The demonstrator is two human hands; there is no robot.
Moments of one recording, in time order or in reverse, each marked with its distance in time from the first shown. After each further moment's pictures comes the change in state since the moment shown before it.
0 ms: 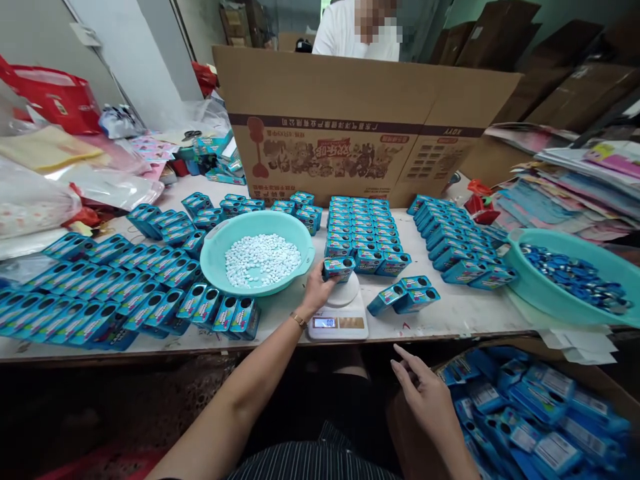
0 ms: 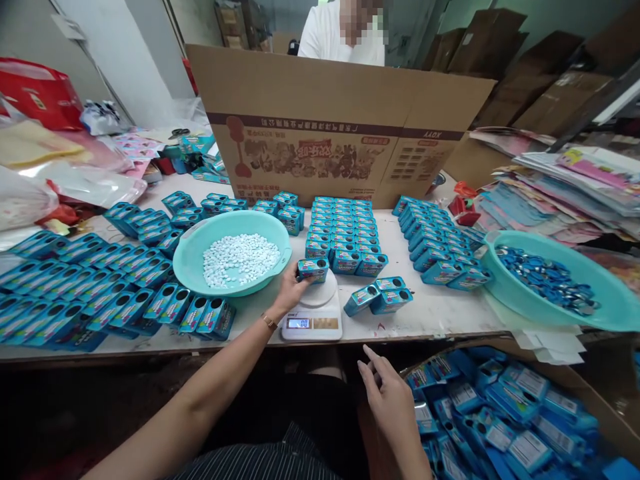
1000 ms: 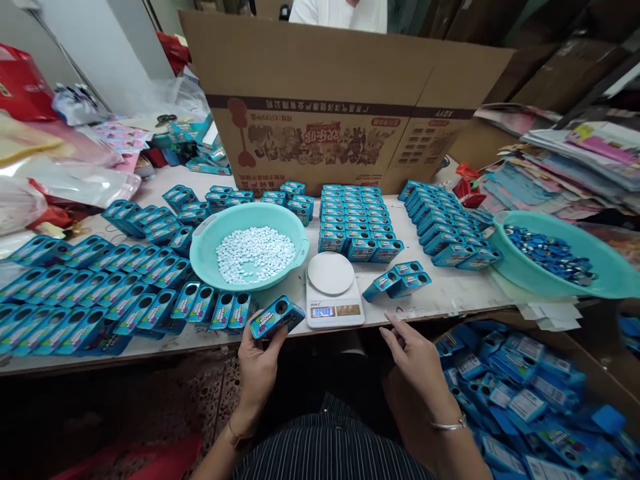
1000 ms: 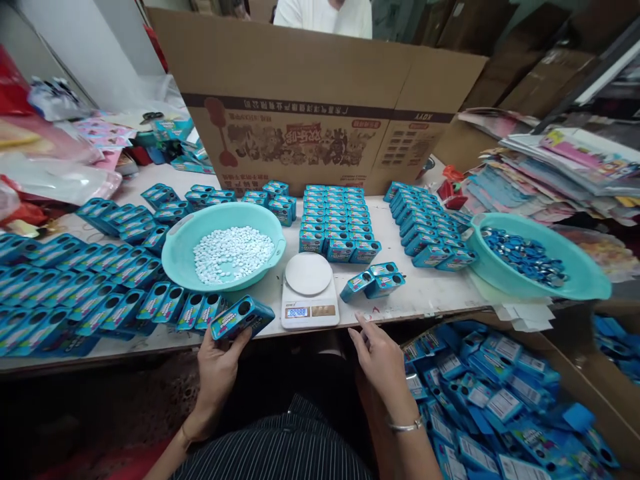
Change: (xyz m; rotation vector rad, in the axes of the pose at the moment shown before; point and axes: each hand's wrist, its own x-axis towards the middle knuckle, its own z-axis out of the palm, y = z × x) left_hand -0.152 0.074 -0.090 0.124 0.460 -0.259; right_hand 0.025 -0.030 -0.005 -0.220 0.002 -0.103
